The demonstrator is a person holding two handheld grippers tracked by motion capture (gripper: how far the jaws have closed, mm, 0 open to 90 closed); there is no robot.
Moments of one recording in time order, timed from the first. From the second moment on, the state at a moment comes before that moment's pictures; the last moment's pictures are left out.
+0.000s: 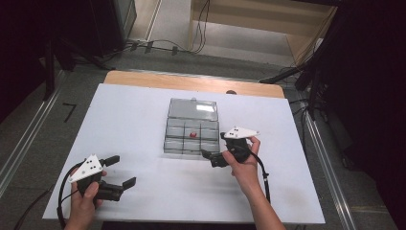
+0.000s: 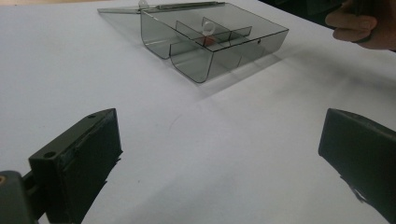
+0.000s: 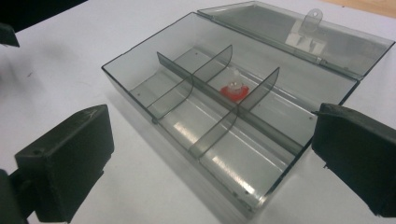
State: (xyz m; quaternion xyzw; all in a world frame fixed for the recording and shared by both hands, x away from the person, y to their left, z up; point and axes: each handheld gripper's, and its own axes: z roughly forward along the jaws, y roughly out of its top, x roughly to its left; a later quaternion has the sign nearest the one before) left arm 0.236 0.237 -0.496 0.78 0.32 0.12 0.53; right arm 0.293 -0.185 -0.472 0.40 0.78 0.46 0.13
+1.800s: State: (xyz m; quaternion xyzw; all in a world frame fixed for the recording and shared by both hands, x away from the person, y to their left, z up) left arm 0.279 0.181 -0.443 0.77 0.29 0.10 0.56; right arm 0.244 -0.253 -0.495 0.42 0.74 0.50 0.14
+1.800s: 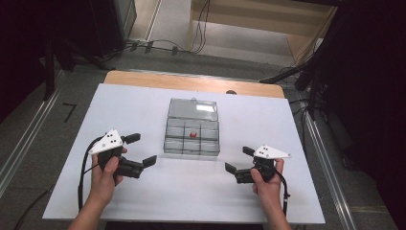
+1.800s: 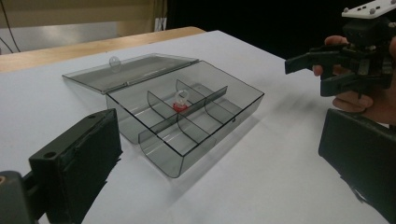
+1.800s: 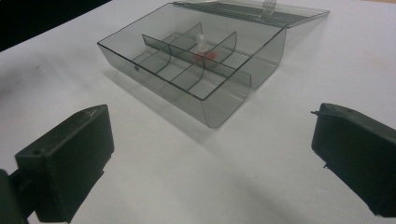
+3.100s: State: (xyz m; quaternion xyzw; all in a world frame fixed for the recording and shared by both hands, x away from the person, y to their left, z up) left arm 0.332 0.152 -0.438 0.77 0.30 0.08 0.56; right arm 0.238 -0.263 -0.508 0.43 0.74 0.50 0.14
